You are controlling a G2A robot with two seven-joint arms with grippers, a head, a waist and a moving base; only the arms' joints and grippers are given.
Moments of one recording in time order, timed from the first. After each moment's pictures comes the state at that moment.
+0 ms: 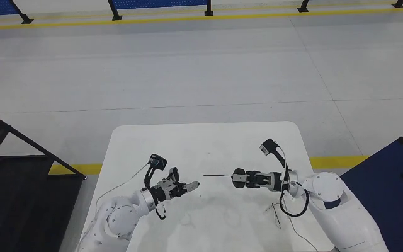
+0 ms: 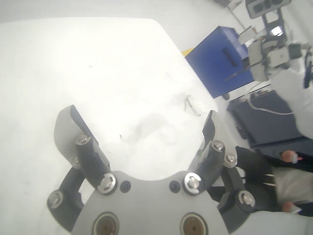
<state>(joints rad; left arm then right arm) 1.45 -1.21 -1.29 -1.64 0.48 -0.45 -0.60 -1.34 -0.96 1.29 -1.66 0.36 -0.27 1.07</state>
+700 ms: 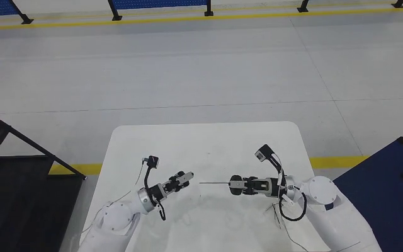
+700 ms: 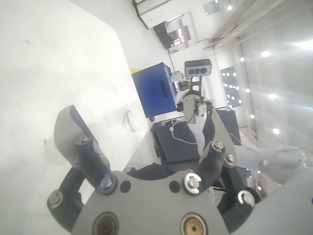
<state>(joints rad) 1.41 -1.22 -1.27 -1.53 -0.12 -0.43 -0.75 -1.34 -0.97 1.23 -1.60 0.50 -0.30 1.13</state>
